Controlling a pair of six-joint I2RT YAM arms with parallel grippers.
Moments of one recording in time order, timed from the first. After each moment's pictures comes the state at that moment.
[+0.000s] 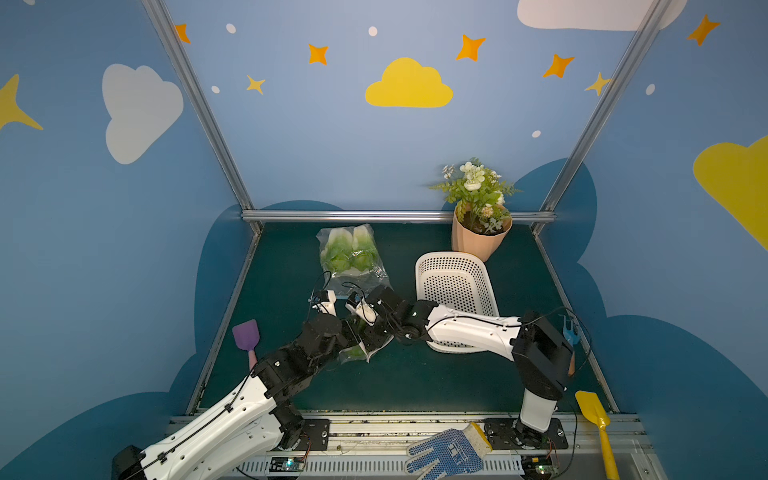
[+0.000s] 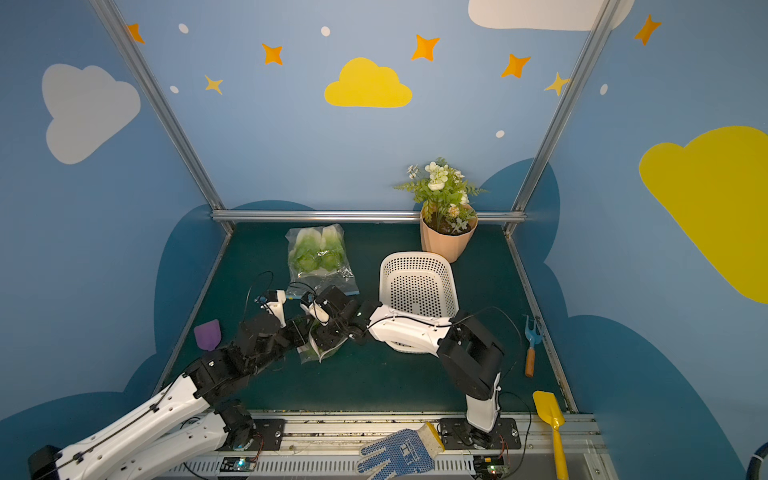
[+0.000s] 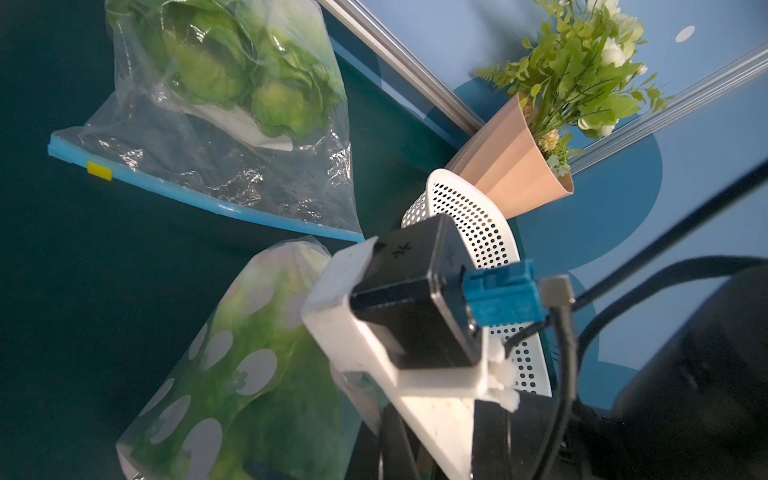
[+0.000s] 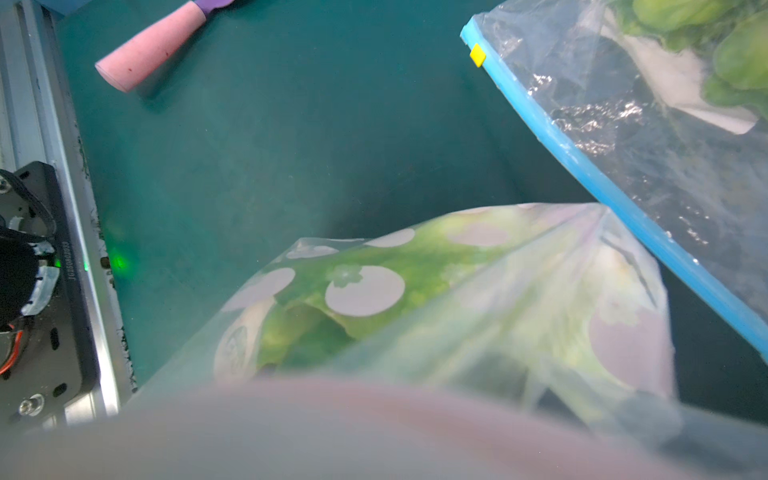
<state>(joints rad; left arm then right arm) -0.78 0.73 0.61 -0.38 -0.24 -0.94 1.09 1.85 1.33 -0.34 -0.10 0.02</state>
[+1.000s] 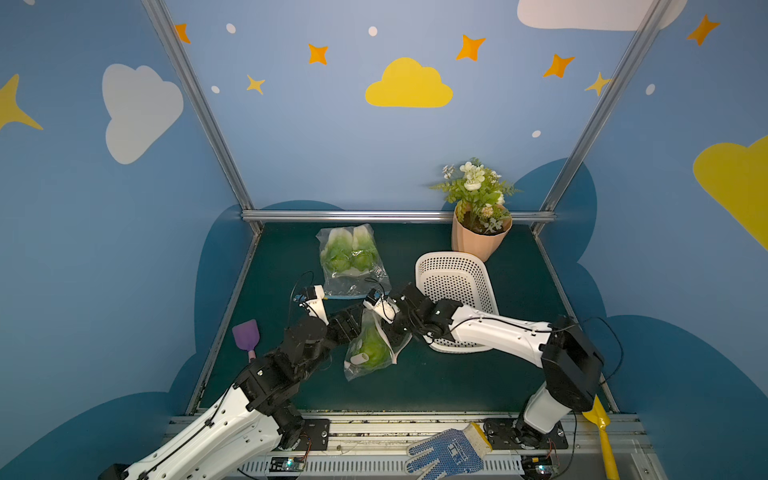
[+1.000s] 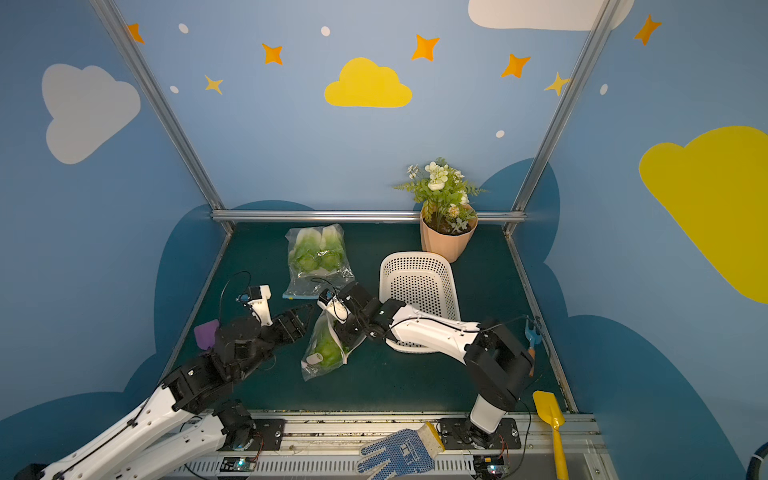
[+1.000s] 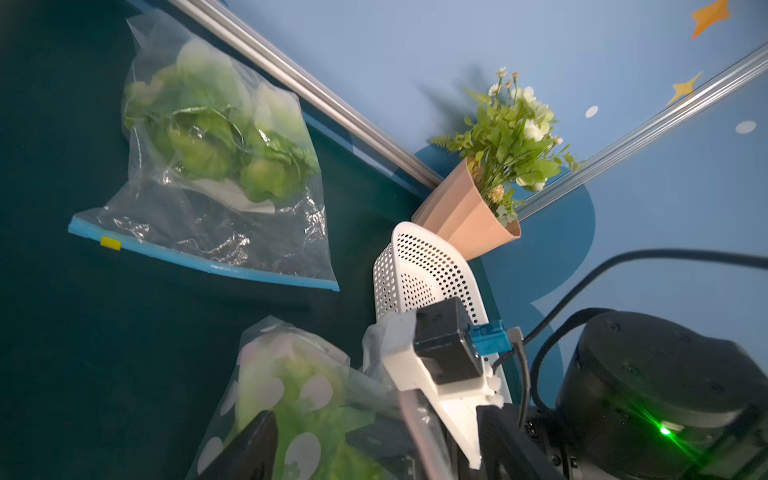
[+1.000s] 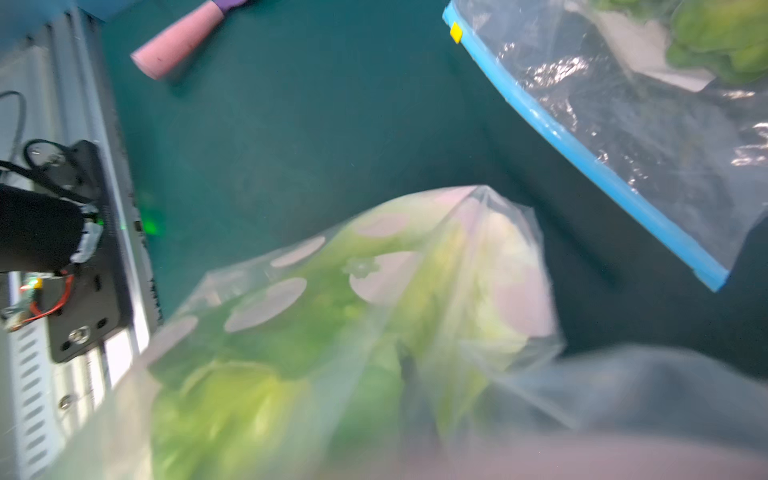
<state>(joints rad) -0.78 0.62 0.66 -0.40 -0.33 -0.88 1.00 1.66 1.16 -0.32 -0.22 -0.02</state>
